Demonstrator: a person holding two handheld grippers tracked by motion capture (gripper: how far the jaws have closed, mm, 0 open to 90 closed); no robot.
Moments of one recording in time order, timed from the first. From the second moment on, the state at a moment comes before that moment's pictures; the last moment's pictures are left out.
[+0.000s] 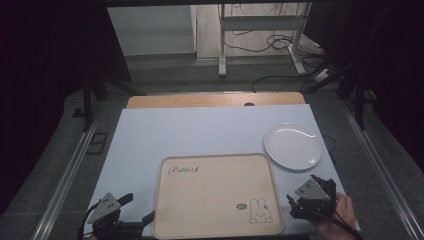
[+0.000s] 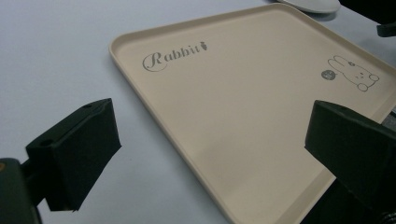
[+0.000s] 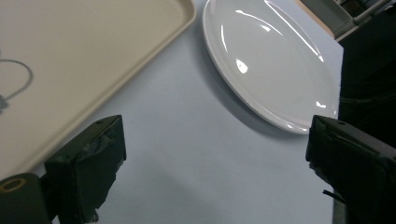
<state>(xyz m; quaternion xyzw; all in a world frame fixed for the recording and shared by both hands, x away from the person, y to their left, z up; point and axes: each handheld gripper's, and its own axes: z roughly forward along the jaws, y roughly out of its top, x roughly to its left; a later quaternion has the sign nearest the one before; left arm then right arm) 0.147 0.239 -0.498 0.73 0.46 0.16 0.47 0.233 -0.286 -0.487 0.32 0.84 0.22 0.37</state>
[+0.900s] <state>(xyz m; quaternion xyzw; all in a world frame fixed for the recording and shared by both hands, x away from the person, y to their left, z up) 0.148 0.239 -0.498 0.74 0.46 0.15 0.47 0.259 -0.273 -0.501 0.22 0.85 0.09 0.47</state>
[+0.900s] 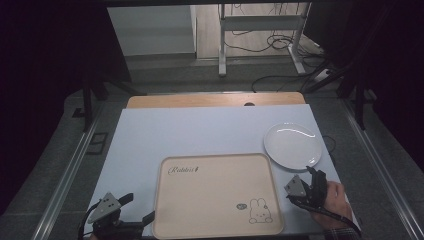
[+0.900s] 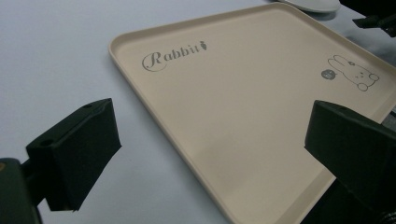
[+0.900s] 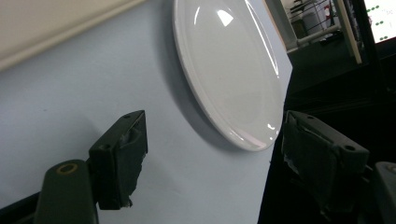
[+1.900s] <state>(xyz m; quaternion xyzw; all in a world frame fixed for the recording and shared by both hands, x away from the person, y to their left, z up) 0.149 0.239 -0.498 0.73 0.46 0.15 0.47 0.283 -0.263 -0.524 0.14 0.86 0.02 0.50</state>
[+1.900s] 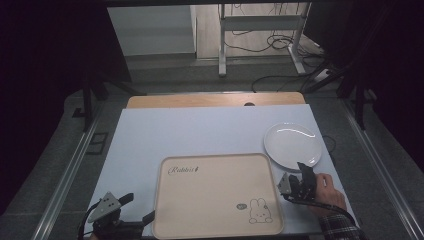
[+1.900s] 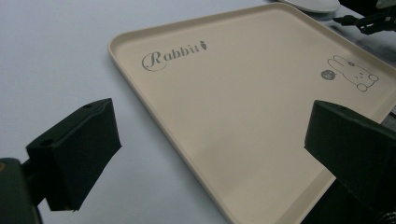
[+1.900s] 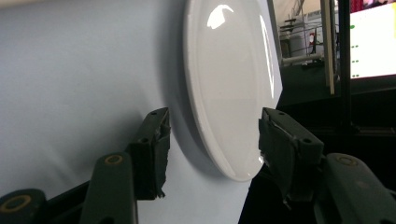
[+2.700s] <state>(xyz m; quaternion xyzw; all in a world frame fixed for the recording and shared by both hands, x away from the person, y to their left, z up) 0.149 0.239 -0.498 0.73 0.46 0.15 0.47 0.307 -0.250 -0.541 0.08 0.86 -0.04 0.50</state>
